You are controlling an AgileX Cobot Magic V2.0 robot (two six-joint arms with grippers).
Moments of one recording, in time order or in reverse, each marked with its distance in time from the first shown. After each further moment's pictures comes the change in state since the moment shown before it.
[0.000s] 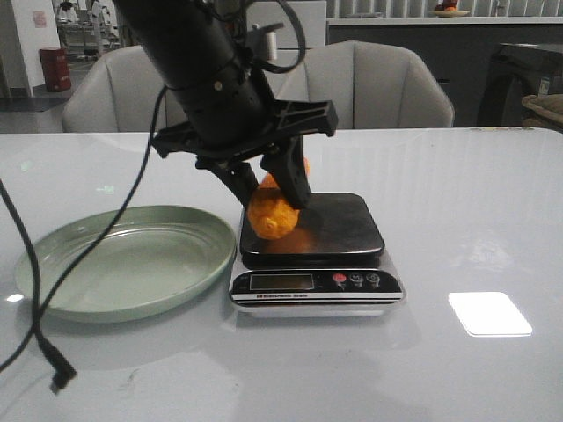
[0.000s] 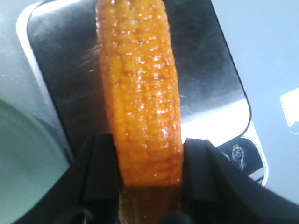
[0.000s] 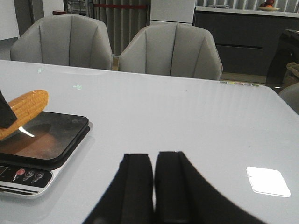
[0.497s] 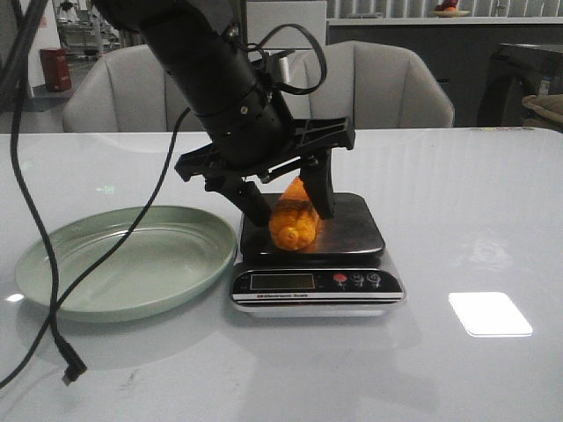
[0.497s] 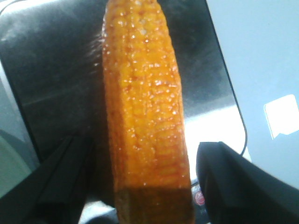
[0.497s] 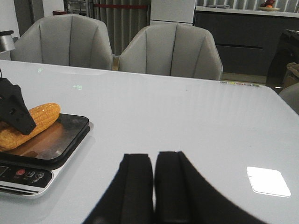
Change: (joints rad) left arm -0.001 0.049 -0.032 -0.054 -0.036 0.000; right arm 0.000 0.000 0.000 0.000 0.000 0.000
